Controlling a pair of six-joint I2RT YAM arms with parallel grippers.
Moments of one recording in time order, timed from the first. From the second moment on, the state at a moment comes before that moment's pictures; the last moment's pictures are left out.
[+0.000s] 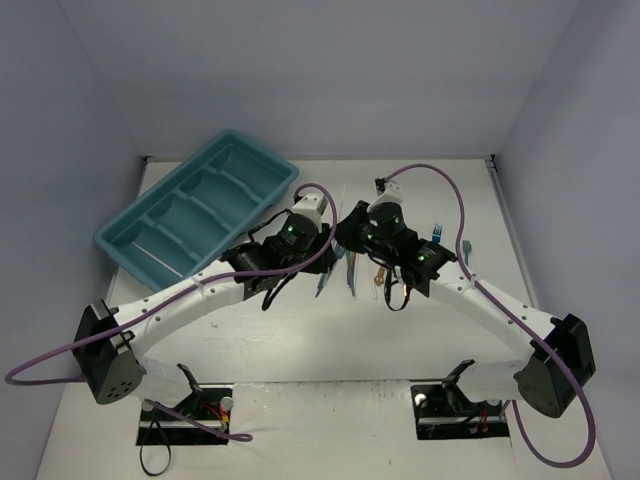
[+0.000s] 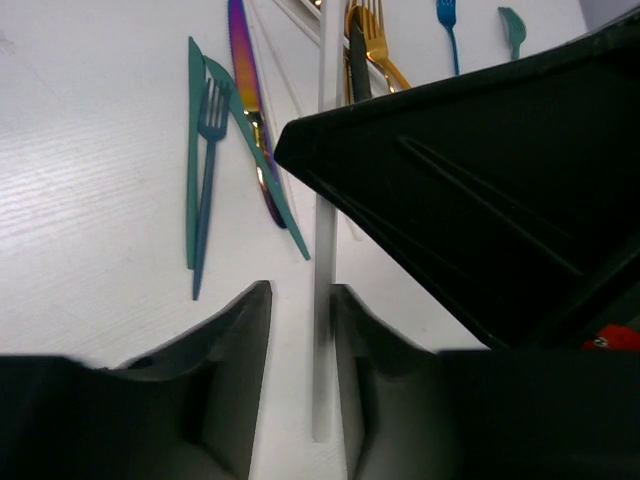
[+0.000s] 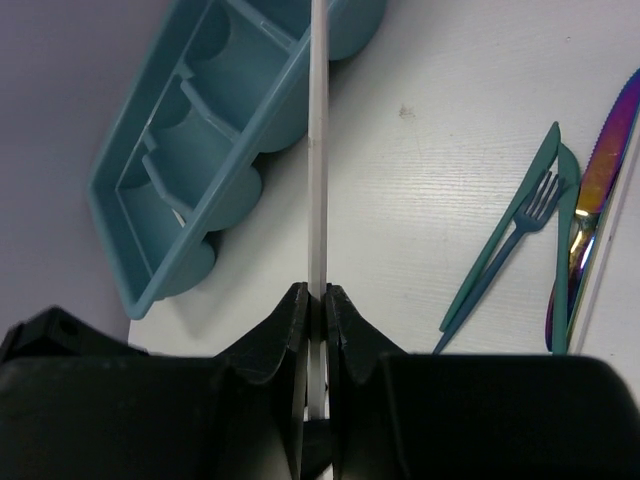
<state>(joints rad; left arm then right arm) -0.88 1.40 1.20 -0.39 -0.17 -0.60 0.70 1.28 0.99 -0.12 0.12 0.81</state>
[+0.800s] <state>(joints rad) -0.49 1.16 0.99 -0.56 -0.30 -0.70 0.51 1.21 0.96 -0.16 0.17 0.65</state>
